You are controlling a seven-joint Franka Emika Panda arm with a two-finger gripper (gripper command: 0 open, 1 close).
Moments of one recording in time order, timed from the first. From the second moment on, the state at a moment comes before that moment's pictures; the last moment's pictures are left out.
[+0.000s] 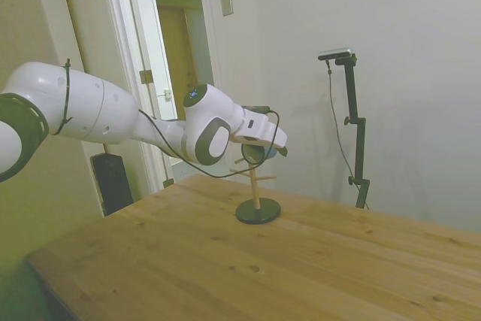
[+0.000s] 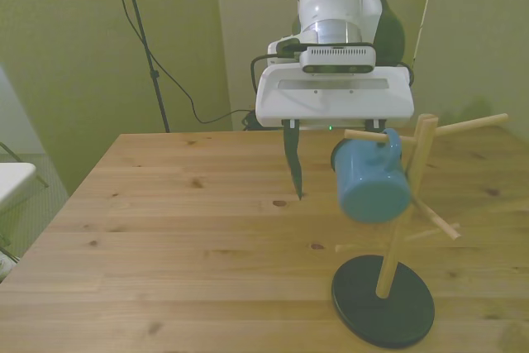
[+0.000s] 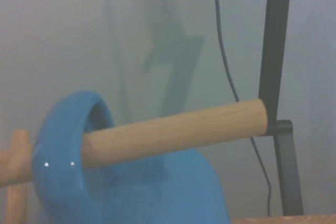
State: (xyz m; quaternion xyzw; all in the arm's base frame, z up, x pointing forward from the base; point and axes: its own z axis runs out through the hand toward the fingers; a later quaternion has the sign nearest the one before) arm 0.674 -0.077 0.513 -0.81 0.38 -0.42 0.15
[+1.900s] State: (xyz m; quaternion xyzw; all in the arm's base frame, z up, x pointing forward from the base) arm 0.635 -0.092 0.553 -0.81 0.37 -0.42 0.16
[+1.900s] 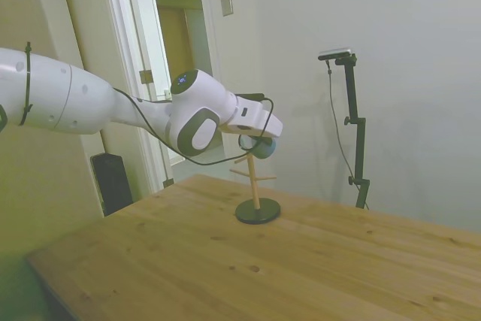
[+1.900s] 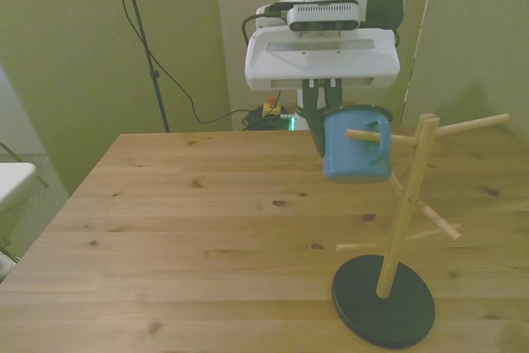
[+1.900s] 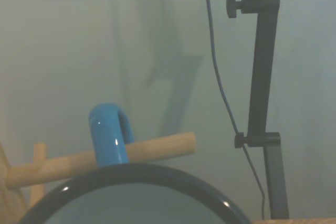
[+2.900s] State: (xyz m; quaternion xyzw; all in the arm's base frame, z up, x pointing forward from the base) arm 0.521 -0.251 0.525 -0.82 0.51 -0.26 0.08
